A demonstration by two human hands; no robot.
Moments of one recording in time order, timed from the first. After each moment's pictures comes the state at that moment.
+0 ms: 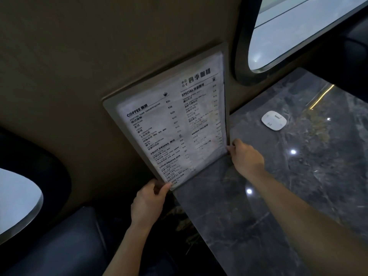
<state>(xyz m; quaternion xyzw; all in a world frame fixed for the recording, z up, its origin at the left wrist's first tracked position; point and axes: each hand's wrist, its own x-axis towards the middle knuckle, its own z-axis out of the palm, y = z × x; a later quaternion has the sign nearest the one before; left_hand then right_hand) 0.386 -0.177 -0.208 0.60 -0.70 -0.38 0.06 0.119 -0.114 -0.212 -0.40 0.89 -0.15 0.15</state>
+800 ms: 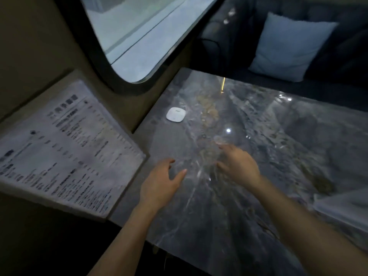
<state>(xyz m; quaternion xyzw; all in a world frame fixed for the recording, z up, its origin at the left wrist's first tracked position) 0.227 -0.087 -0.165 0.26 -0.89 -0.38 0.01 0.095 0.096 -0.163 -0.29 0.94 -0.17 0.09</state>
